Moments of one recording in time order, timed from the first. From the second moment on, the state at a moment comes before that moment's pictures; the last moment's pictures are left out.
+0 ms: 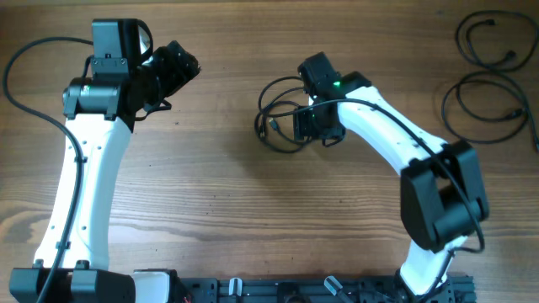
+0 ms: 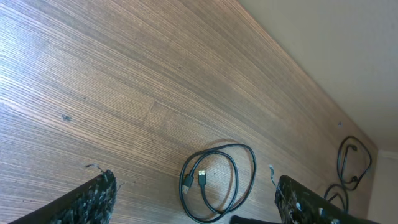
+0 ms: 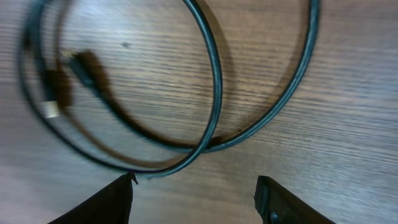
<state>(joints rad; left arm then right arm) -0.04 1.51 1.46 -0.83 0.21 -0.67 0.46 1.96 1.42 -0.87 -0.07 0.41</state>
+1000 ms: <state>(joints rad) -0.04 1.51 1.46 -0.83 0.21 -0.67 0.46 2.07 1.41 -0.87 0.07 0.51</state>
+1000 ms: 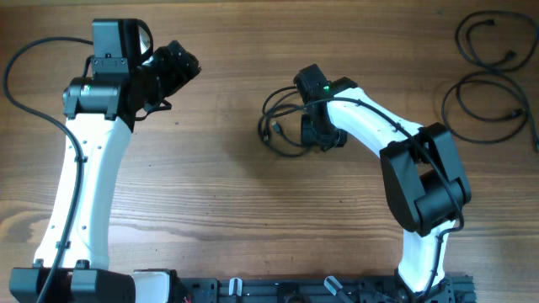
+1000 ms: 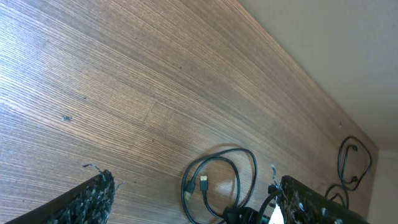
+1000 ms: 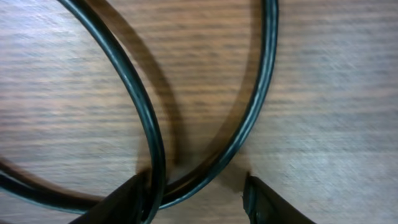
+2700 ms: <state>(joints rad) -0.04 1.51 1.46 -0.83 0.21 -0.67 -0.20 1.31 1.41 -1.07 -0.01 0.42</state>
